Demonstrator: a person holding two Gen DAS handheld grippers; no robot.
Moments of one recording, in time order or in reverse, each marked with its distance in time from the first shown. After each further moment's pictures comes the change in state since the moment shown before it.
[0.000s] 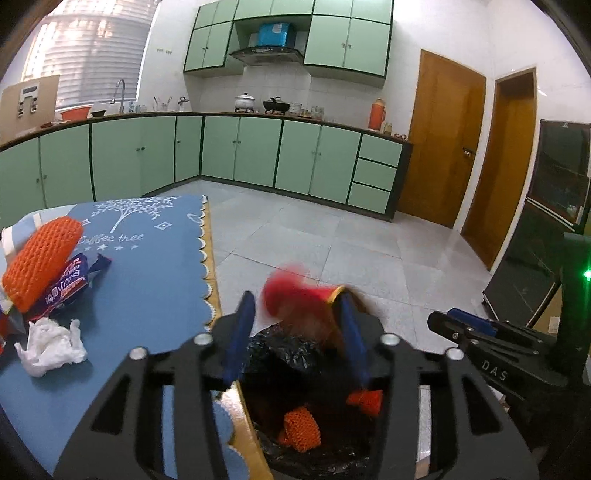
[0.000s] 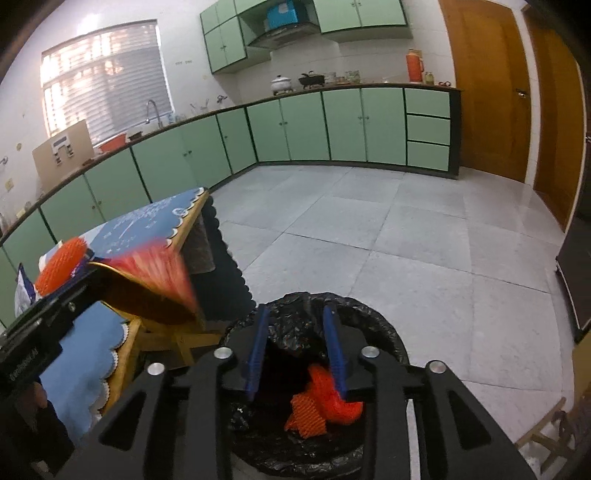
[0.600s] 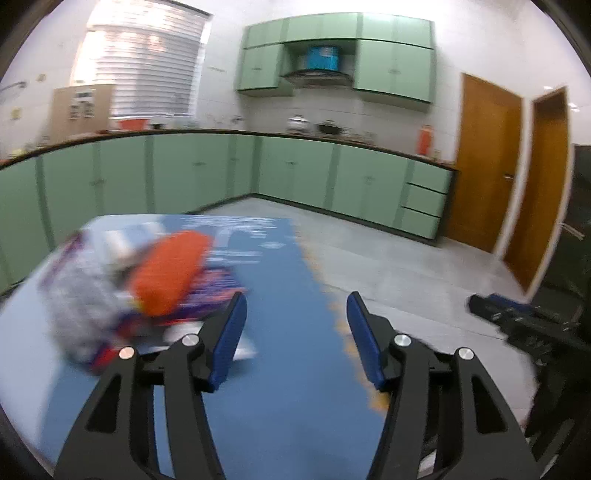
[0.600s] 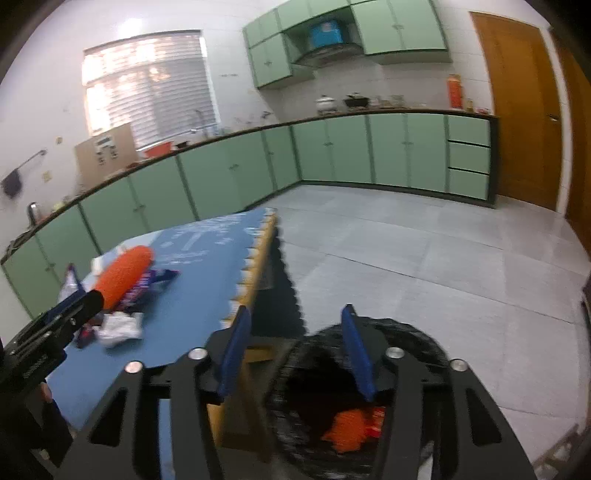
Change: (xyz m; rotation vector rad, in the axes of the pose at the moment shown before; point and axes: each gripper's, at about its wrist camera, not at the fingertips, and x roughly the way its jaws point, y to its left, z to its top) left arm -0.098 0.103 -0.002 -0.063 -0.084 0.228; right arm -0.025 0.090 0.011 -0.088 -0.075 0.164
